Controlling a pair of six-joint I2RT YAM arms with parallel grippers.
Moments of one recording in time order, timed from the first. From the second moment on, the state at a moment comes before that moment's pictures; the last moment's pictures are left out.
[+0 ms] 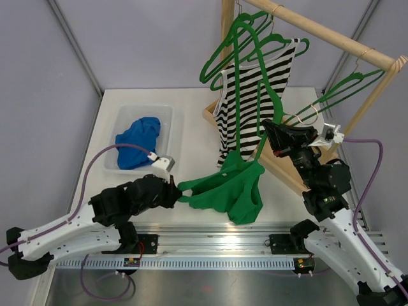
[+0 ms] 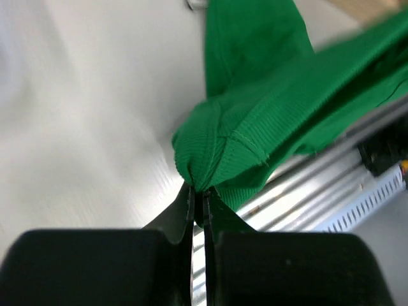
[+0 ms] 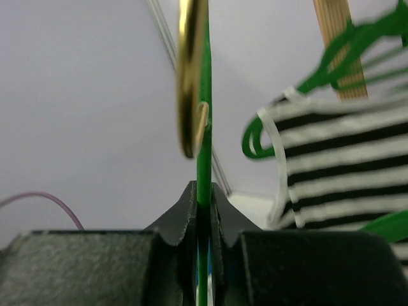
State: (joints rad) left arm -1.12 0.65 0.75 -0.73 -0.35 -0.67; right arm 0.49 0.63 0.68 0.48 -0.11 0.50
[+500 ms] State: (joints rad) left arm -1.21 1.01 0.63 -0.36 0.01 -0.67; right arm 0.49 0.70 0.59 0.93 -0.09 0.56
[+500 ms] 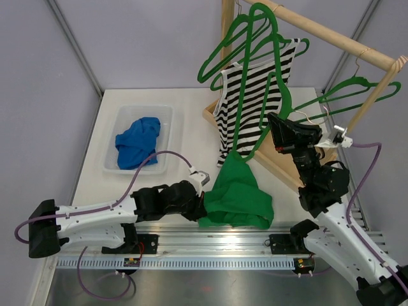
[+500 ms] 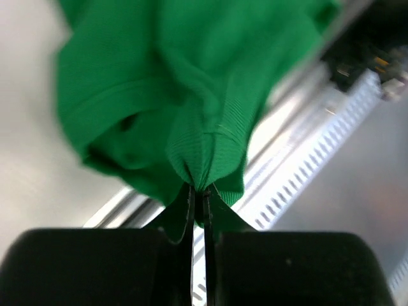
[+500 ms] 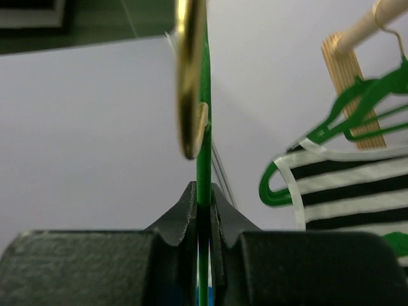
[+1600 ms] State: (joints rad) left arm -1.21 0.66 0.88 -0.86 -0.36 -0.52; right arm 0.49 0.74 1.58 -1.10 0.48 0.70
